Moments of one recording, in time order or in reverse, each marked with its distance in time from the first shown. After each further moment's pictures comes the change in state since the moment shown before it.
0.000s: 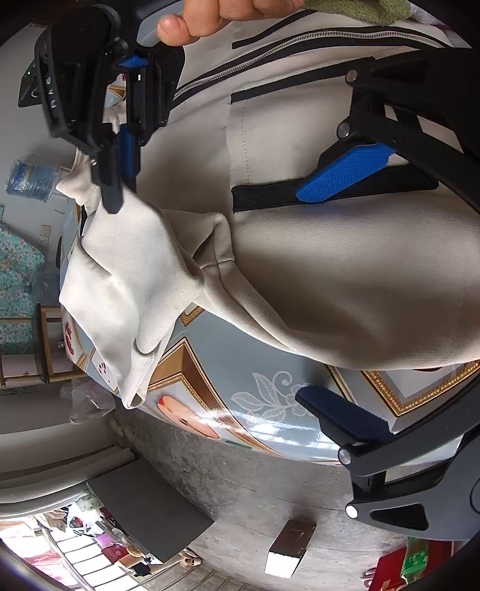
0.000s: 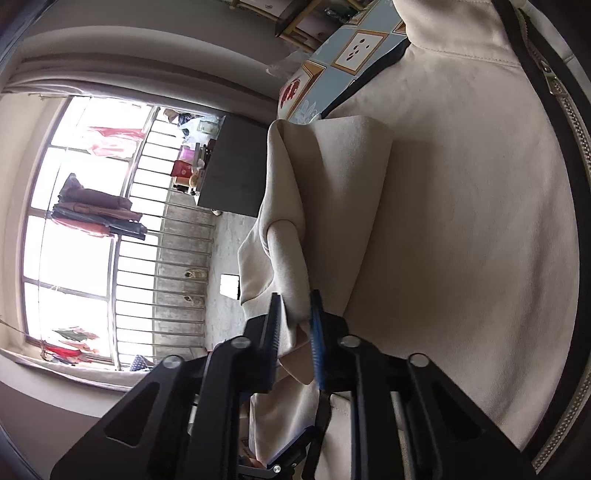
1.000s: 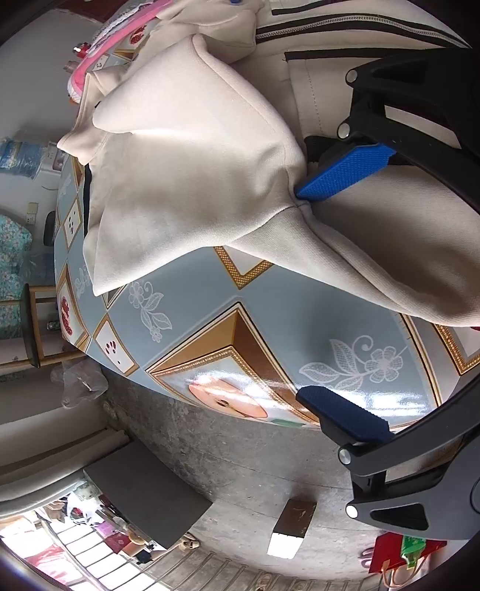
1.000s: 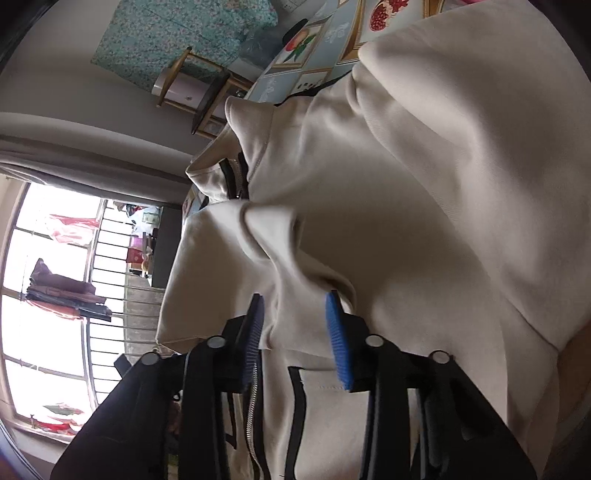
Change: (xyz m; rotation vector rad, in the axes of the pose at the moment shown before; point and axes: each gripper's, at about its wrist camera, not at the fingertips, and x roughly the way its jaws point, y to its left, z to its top) left arm 0.027 0.014 0.050 -0.015 0.062 0.100; right arm -0.211 -0.142 -0.049 0.215 -0.271 -0.206
